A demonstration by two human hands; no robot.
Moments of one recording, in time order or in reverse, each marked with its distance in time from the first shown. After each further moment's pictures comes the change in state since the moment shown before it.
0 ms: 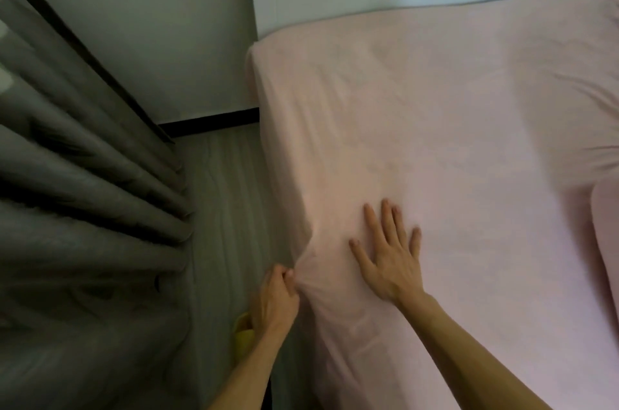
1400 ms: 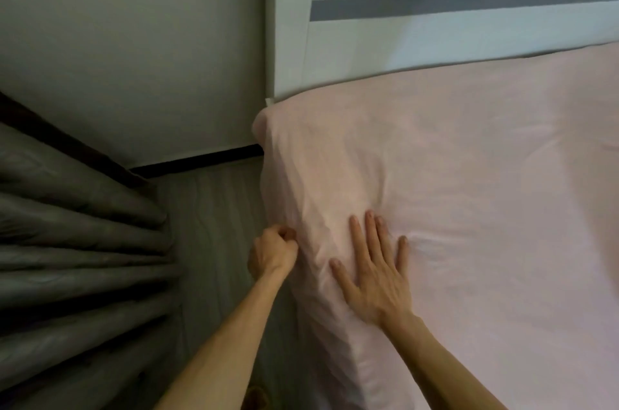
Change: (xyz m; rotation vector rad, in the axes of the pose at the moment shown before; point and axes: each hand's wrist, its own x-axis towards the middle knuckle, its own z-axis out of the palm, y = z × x) left_hand 0.293 0.103 -0.094 -0.108 -0.062 -0.176; right_hand 0.193 -0.108 -0.031 -0.109 -0.016 -0.027
